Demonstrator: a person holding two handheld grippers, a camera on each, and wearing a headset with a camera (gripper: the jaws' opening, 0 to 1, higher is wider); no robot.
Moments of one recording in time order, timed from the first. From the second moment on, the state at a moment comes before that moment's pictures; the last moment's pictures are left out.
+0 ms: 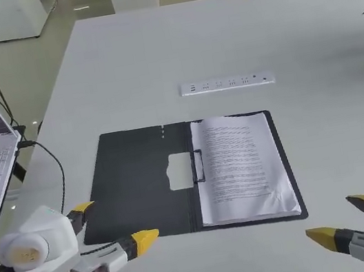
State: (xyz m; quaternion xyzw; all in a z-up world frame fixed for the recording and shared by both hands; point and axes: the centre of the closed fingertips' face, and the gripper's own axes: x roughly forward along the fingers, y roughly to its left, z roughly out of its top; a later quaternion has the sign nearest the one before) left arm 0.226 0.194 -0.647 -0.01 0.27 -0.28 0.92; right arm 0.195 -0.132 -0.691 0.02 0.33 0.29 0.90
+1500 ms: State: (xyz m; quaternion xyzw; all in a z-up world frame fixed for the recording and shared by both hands) left arm 0.294 0.053 -0.656 0.03 0.25 -0.44 0.86; right arm 0.192 -0.144 -0.693 0.03 0.34 0.26 0.90
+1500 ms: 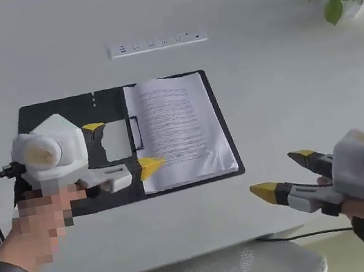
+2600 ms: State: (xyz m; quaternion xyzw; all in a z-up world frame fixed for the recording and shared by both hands) left arm 0.302 -0.089 -0.740 0.05 0.31 -0.51 0.80; right arm 0.193 -0.157 -0.704 0.06 0.35 0.24 0.90
